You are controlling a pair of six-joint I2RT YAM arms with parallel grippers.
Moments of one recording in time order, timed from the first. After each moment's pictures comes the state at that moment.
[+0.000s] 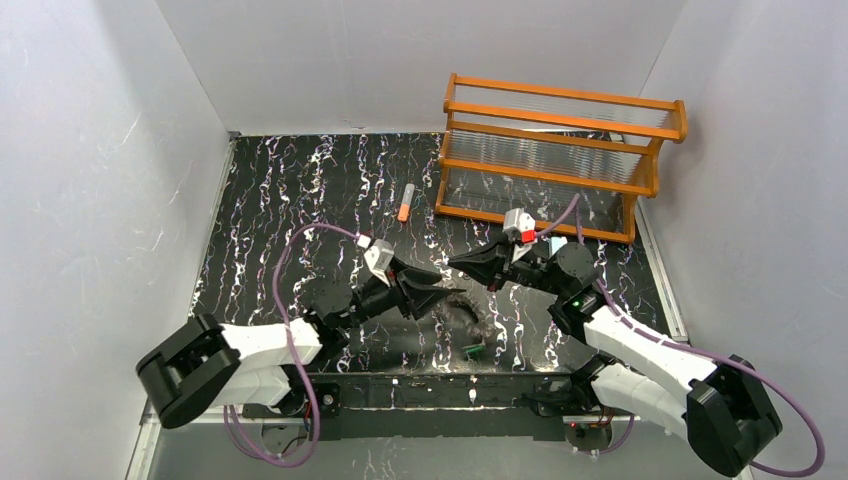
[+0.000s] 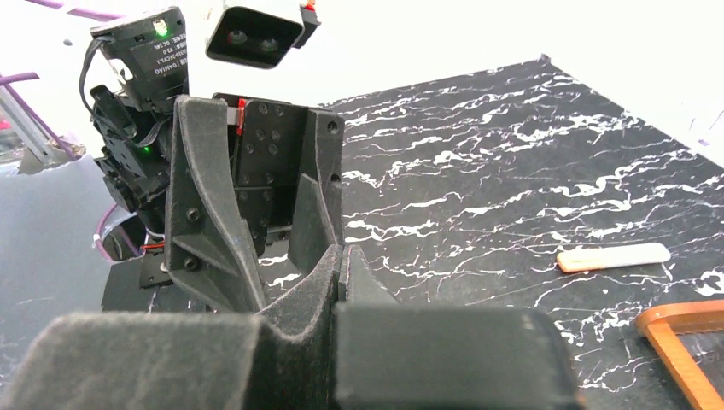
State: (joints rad) left arm -0.89 1.24 0.27 1.12 0.25 -0.55; right arm 0.65 0.98 0.43 0.73 -0.69 0.21
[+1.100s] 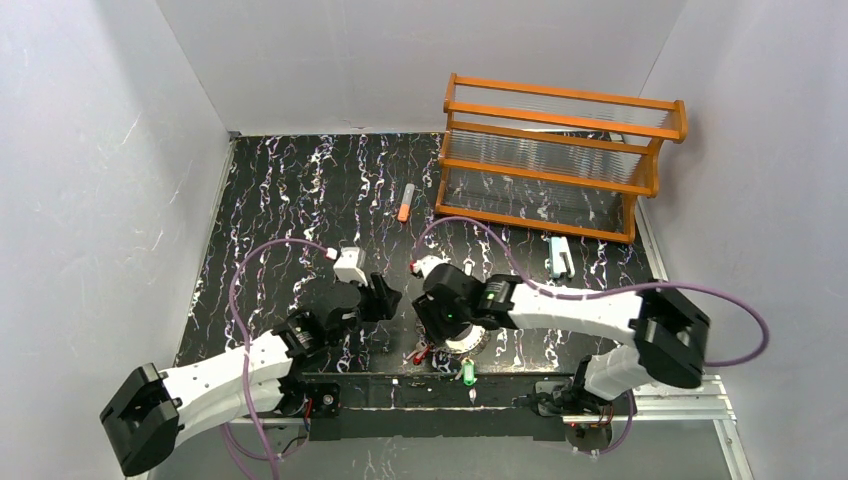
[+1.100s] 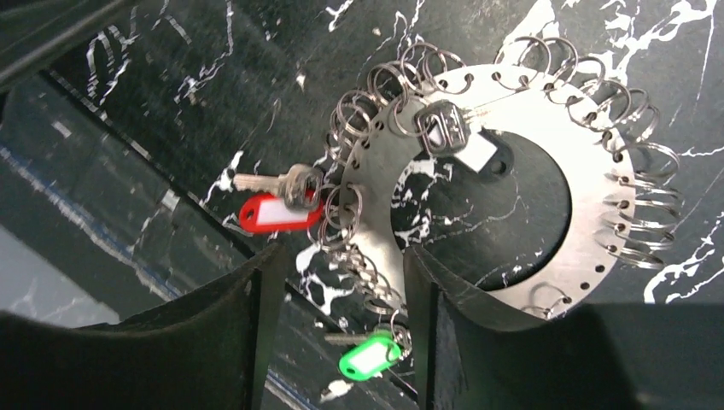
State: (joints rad) left arm -0.89 0.85 0.28 0.11 -0.31 -0.66; right arm 1.16 1.39 0.87 -0.44 0.02 0.44
